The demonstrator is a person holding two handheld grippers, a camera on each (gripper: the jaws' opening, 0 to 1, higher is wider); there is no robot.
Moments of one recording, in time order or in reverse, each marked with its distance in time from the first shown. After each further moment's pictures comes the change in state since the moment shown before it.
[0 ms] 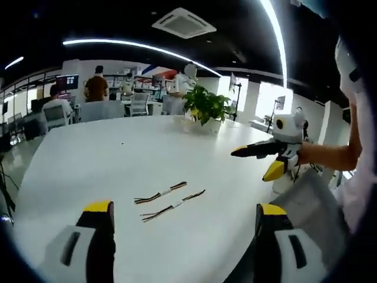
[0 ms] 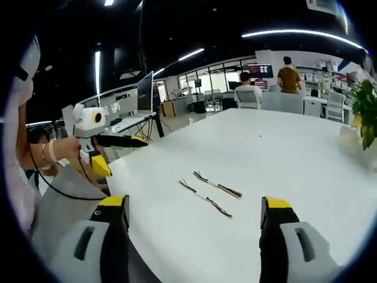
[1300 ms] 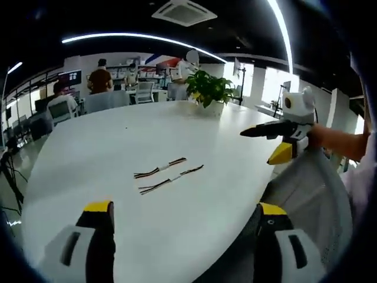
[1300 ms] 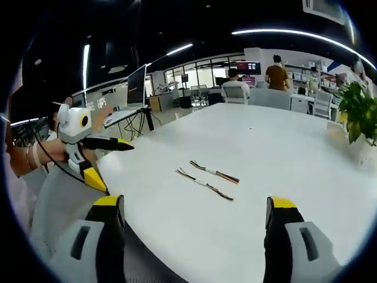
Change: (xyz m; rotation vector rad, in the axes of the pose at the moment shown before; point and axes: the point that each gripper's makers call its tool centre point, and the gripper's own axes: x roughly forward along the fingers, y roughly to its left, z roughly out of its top) left arm -0.023 -0.015 -0.048 0.087 0.138 0.068; right arm -0.013 0.022 -0.018 0.011 0.030 -0.070
